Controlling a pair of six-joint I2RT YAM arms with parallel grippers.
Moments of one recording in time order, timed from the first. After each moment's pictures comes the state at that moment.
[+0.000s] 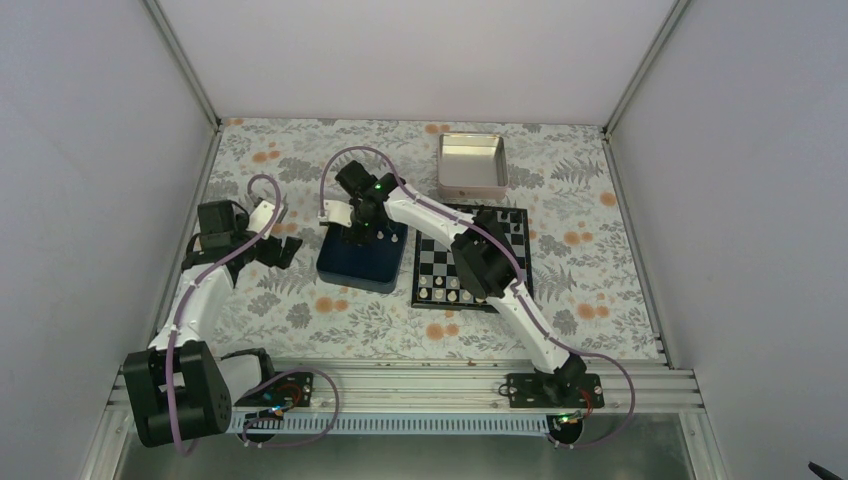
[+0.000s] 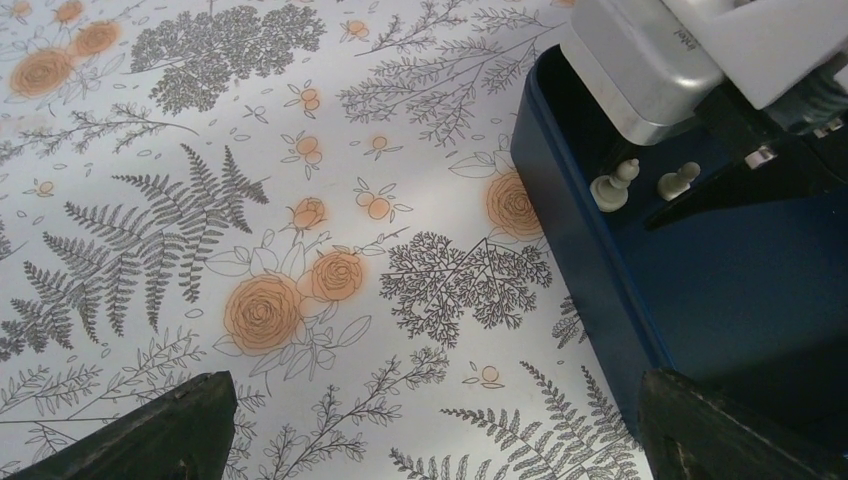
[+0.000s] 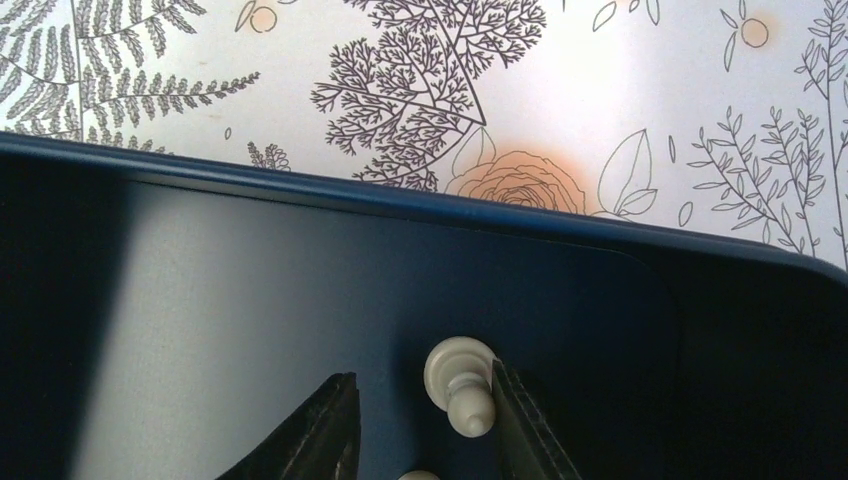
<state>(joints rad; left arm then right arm) 0.20 1.11 0.64 -0.36 0.45 0.49 0.85 2.51 2.22 -0.84 -0.26 -0.63</state>
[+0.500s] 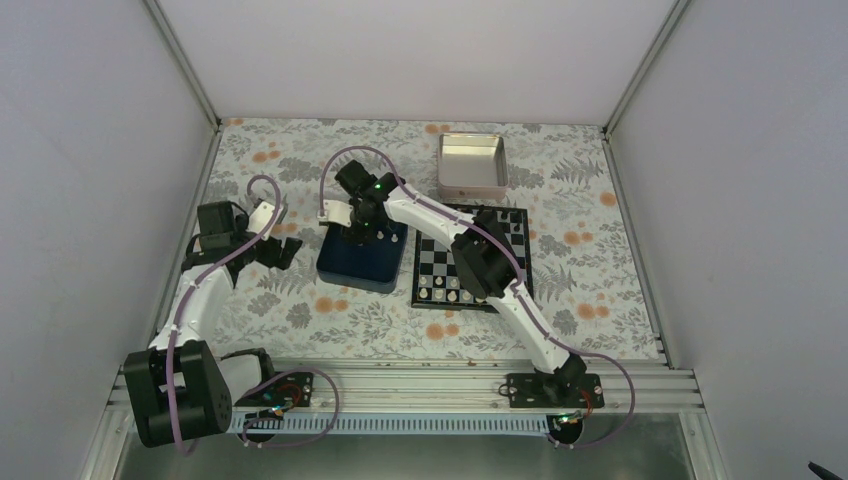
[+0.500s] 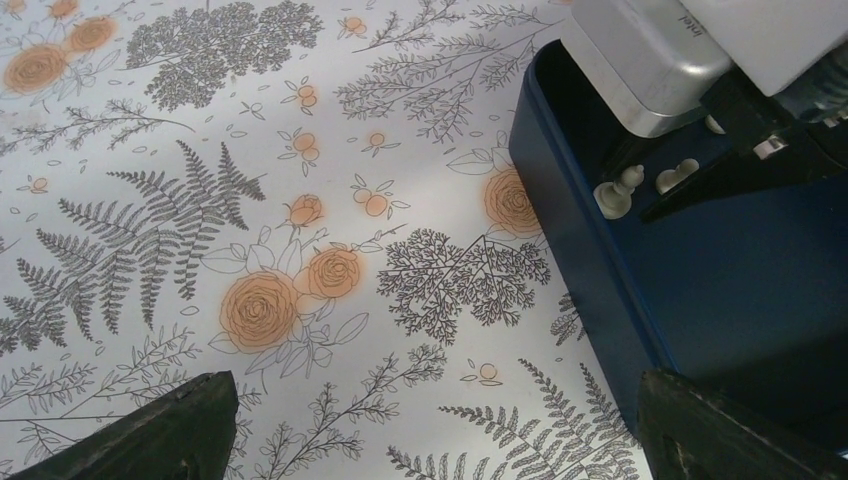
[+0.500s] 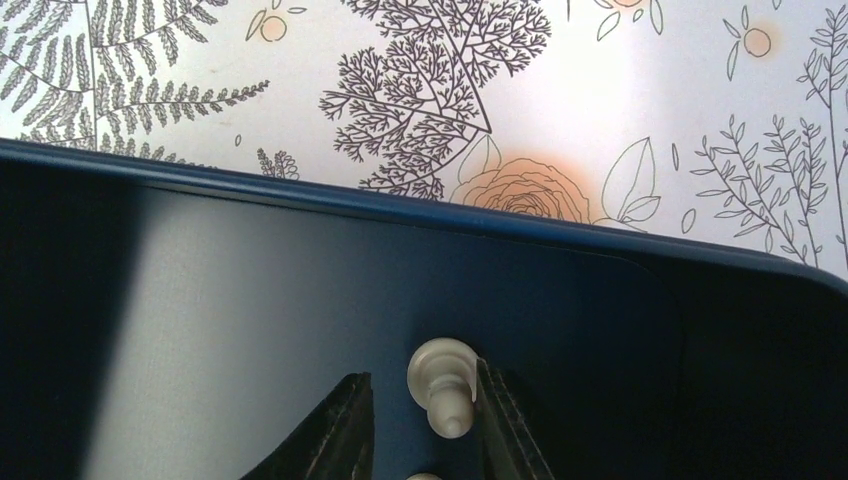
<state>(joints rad) 0.20 1.11 0.63 -0.35 0.45 0.49 0.85 2.51 2.22 -0.84 -0.28 -0.63</state>
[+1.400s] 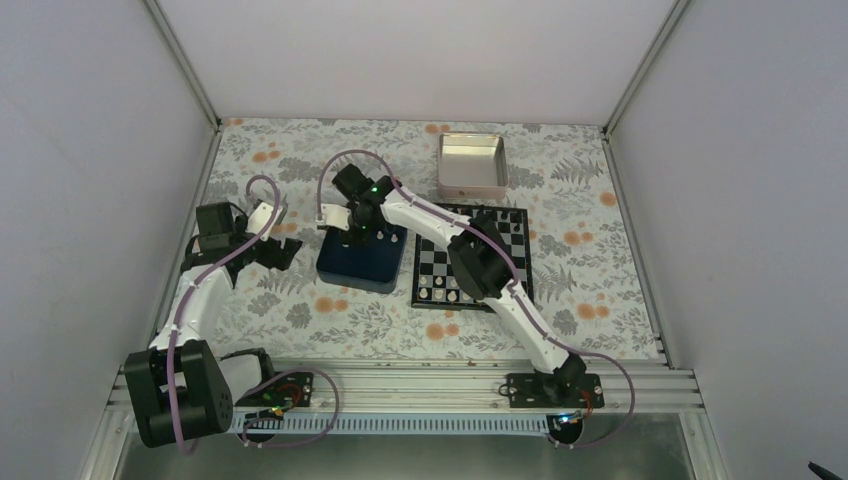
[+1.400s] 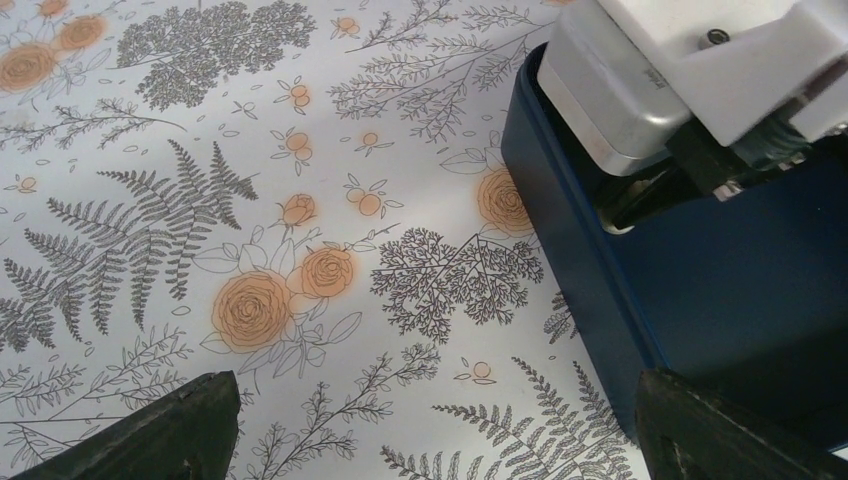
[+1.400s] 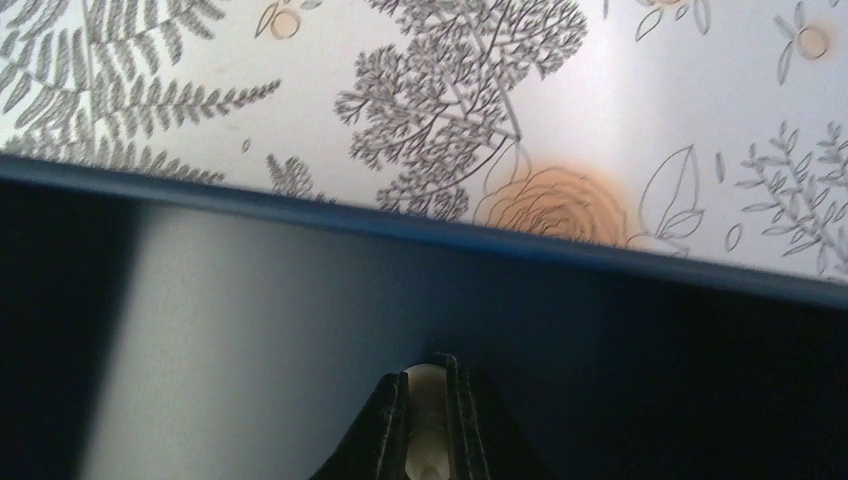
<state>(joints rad) 0.21 1.11 0.62 -0.35 0.48 0.49 0.86 2.54 2.25 -0.85 -0.28 -0.63</state>
